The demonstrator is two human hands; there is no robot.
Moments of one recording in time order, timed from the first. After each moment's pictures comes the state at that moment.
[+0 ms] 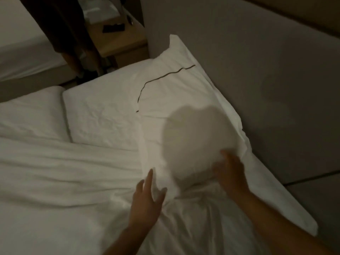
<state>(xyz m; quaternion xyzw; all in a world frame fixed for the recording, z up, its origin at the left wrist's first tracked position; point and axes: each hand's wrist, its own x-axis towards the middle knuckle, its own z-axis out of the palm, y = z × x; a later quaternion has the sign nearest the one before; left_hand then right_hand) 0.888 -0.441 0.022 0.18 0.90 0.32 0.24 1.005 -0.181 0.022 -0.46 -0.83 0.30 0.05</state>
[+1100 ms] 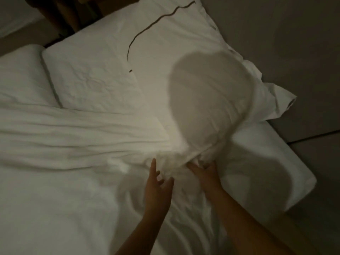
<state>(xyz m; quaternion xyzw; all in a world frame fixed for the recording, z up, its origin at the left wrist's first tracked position) 0.973 -0.440 0.010 -0.02 0.84 0.44 0.32 1.039 -0.298 -0.040 -0.59 -0.49 0.64 0.07</state>
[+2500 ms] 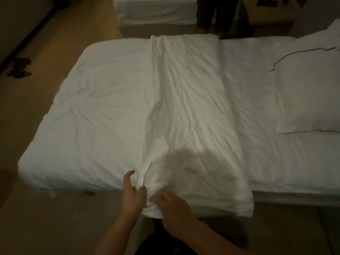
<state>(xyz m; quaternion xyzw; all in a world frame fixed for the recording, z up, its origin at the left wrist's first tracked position) 1.249 -1.096 0.224 -0.29 0.81 0.50 0.11 1.287 -0.946 0.190 0.20 -0.92 0.26 -0.21</state>
